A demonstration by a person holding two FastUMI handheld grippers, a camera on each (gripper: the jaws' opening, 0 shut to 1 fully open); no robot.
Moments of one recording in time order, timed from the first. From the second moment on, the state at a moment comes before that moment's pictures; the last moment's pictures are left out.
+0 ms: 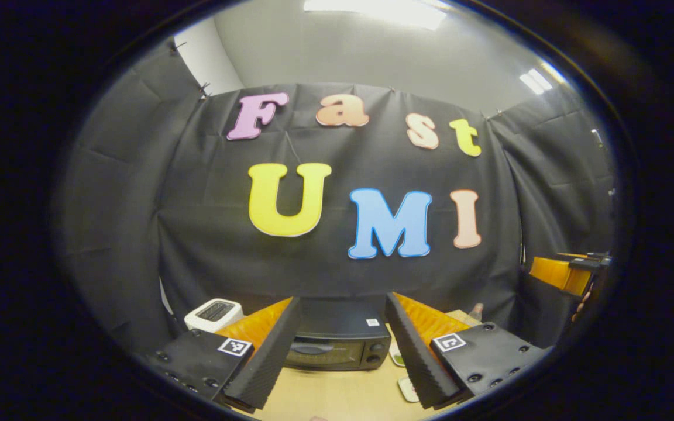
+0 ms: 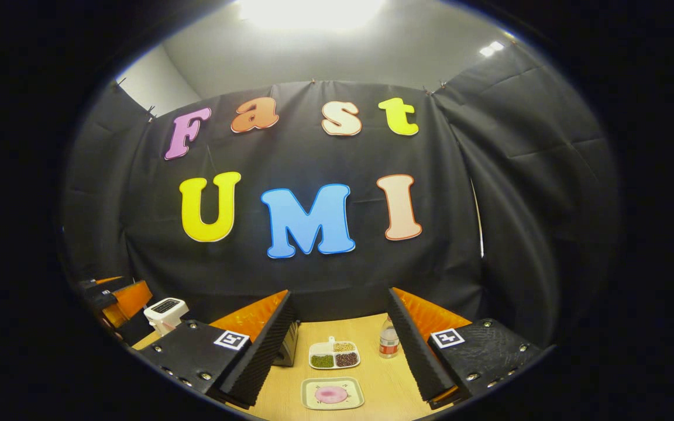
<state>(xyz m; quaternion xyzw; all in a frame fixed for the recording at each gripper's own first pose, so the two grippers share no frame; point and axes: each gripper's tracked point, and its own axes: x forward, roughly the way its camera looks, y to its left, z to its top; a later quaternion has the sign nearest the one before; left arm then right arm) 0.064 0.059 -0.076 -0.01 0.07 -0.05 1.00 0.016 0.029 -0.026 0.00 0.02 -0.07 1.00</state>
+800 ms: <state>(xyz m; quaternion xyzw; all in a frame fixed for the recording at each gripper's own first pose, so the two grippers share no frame) 0.237 0.099 -0.283 0.00 0.25 -0.05 0.97 0.042 0.007 -0.074 -0.02 0.10 -0.13 0.99</state>
